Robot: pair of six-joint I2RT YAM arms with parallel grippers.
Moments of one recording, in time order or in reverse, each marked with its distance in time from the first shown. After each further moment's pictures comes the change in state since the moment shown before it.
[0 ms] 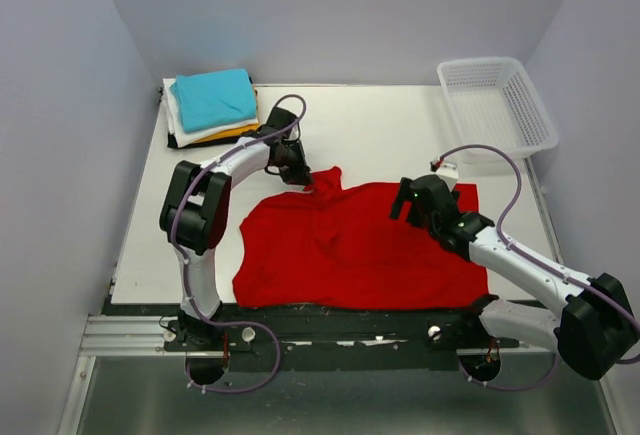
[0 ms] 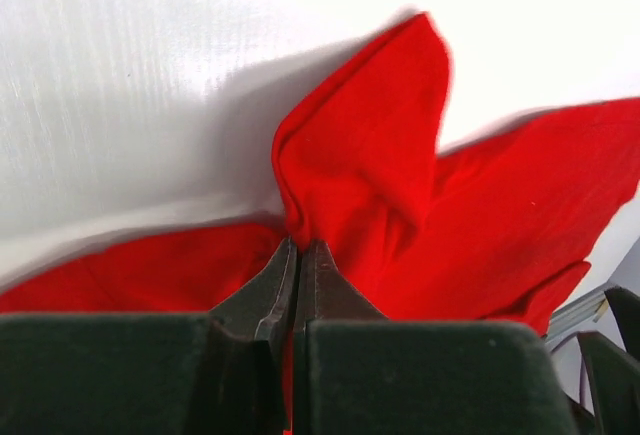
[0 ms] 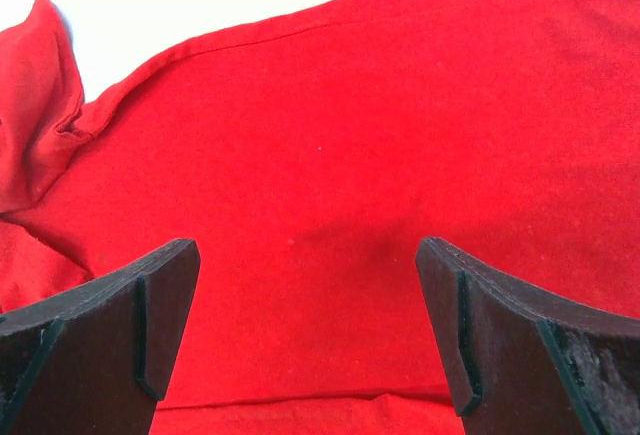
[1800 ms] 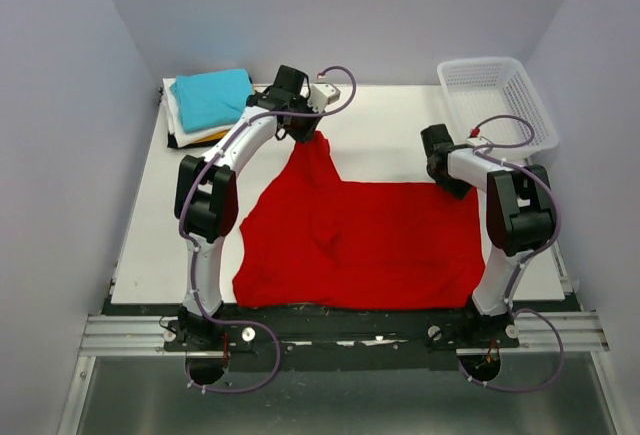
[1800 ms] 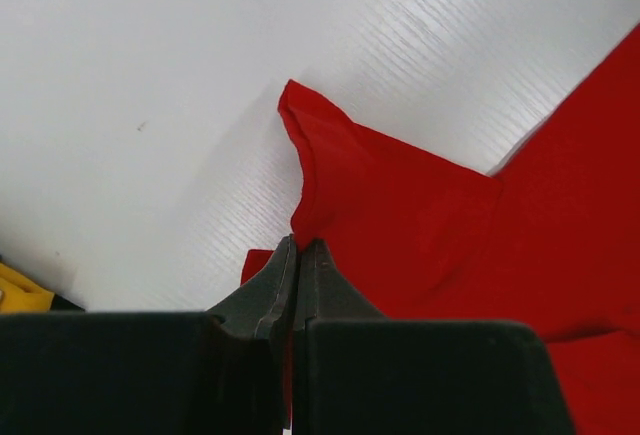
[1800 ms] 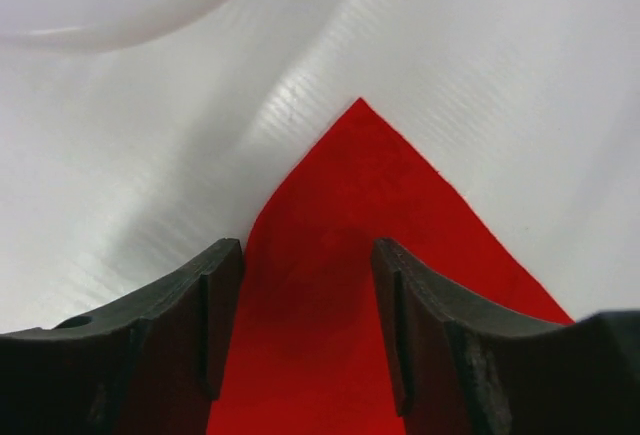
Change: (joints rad) left arm -0.010 0.124 0.500 -0.158 -0.036 1.062; right arm -0.407 0.772 0.537 -0.244 0.325 0.255
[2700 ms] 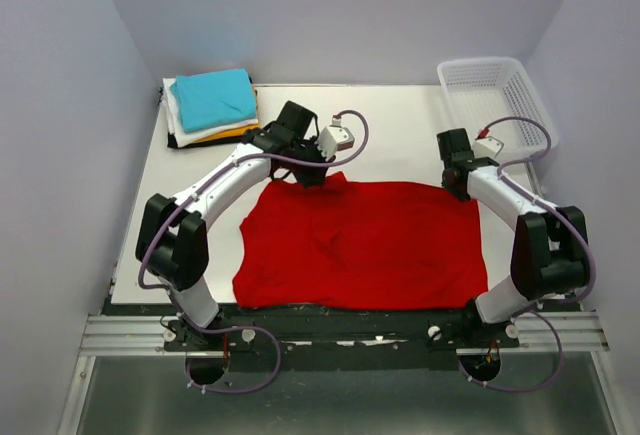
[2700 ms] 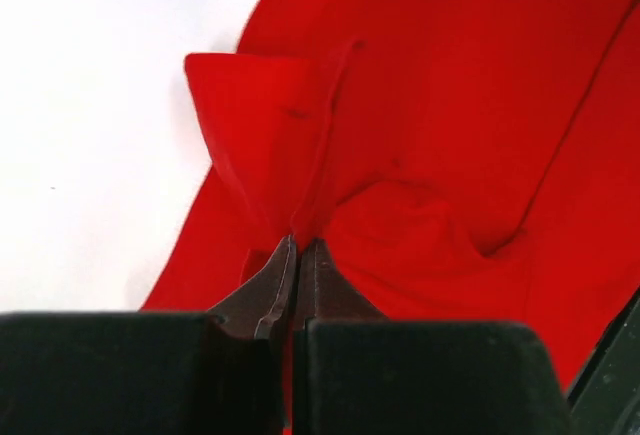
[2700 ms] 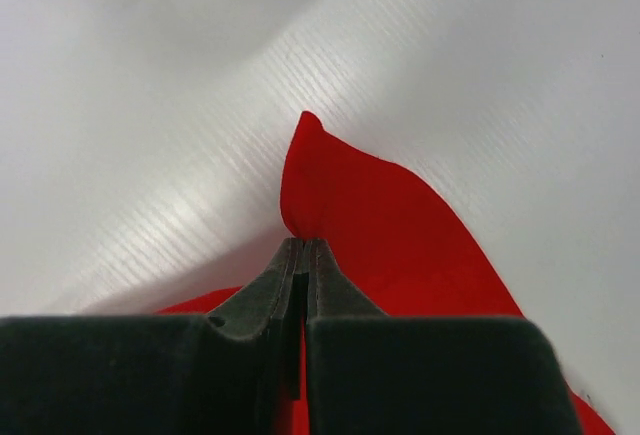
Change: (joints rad) left arm -0.140 -0.390 -0.441 -0.022 0.140 0.044; right arm -0.011 -0.295 -0.163 0.030 -0.130 -0.169
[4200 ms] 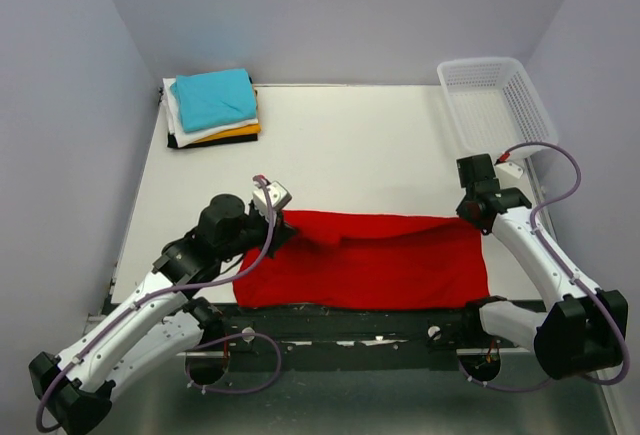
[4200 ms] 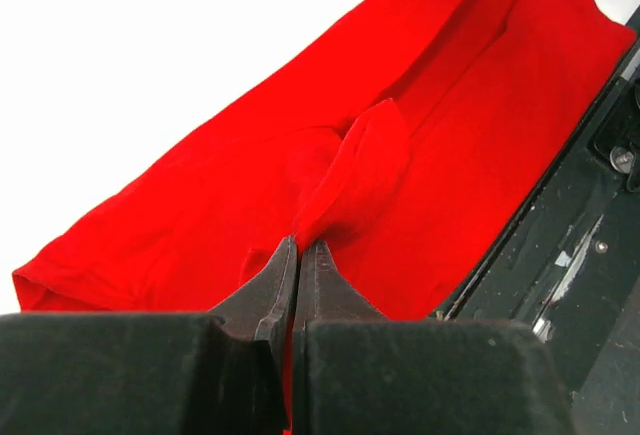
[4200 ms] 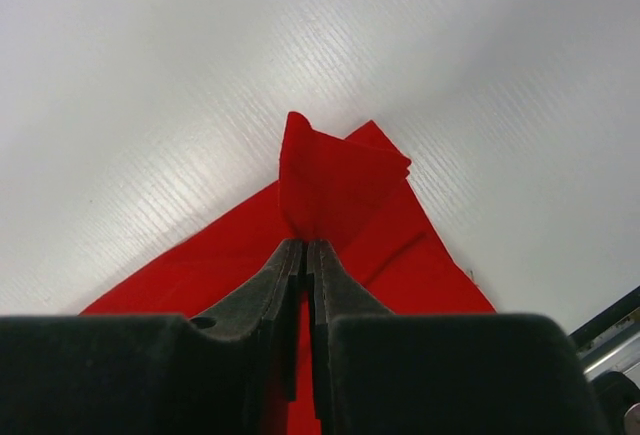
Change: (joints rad) left arm -0.160 -1.042 -0.831 0.300 -0.200 -0.512; right arm 0.006 -0.460 -0.193 -0.248 -0.097 -0.008
